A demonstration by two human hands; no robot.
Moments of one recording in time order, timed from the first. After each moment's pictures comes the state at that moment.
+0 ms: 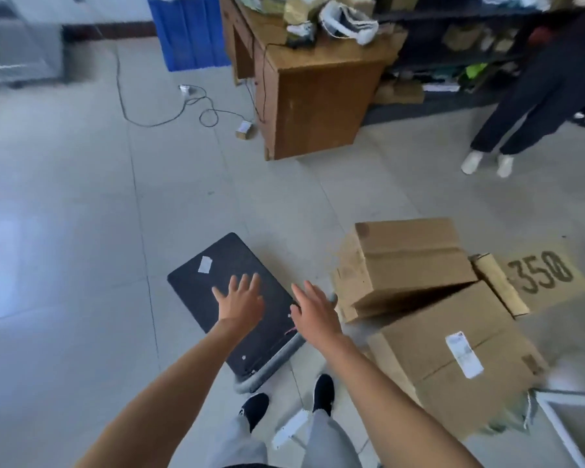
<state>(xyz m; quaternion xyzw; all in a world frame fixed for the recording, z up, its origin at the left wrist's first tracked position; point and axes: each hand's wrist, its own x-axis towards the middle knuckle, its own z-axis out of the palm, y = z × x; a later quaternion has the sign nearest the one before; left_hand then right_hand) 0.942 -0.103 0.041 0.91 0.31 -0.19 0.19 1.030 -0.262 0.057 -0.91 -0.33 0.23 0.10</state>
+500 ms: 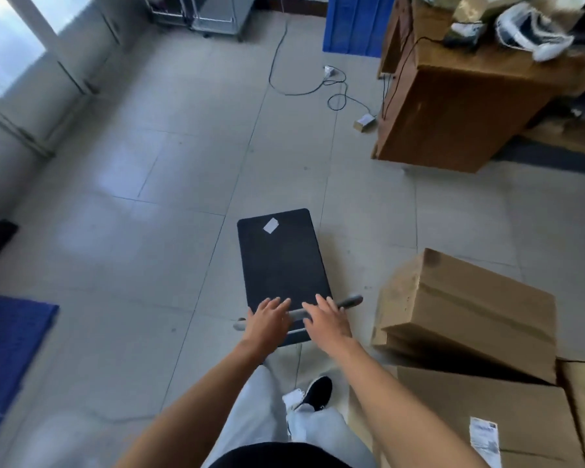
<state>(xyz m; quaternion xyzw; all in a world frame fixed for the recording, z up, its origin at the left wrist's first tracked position) 0.901 -0.252 0.020 0.80 0.48 -0.16 0.31 1.047 -0.315 0.014 -0.77 -0.55 0.31 -0.05</state>
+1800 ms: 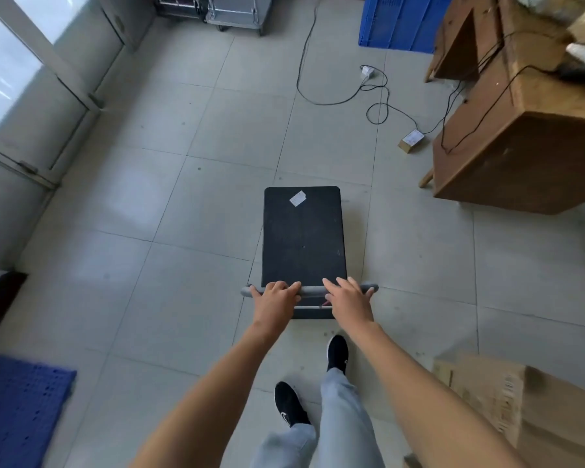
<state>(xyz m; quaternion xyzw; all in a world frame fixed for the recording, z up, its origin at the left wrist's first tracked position) 0.937 0.208 -0.014 0.82 0.49 -0.15 0.24 1.105 0.140 -0.020 -0.80 -0.52 0.29 -0.05</state>
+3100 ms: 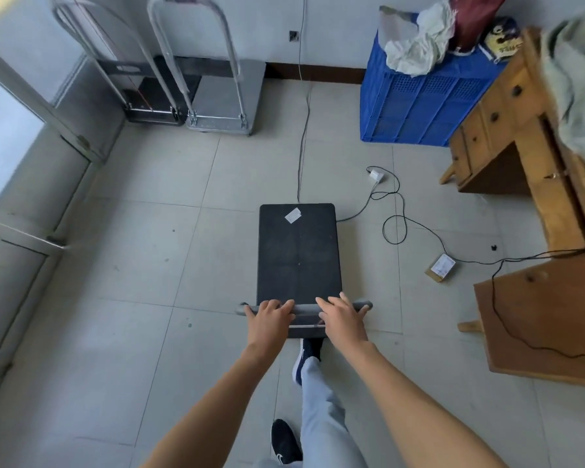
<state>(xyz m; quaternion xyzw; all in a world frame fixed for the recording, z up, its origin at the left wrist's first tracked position) 1.175 0.993 -0.022 0.84 0.47 -0.17 0.20 1.336 0.915 -0.019 -0.82 -0.49 0.30 0.00</state>
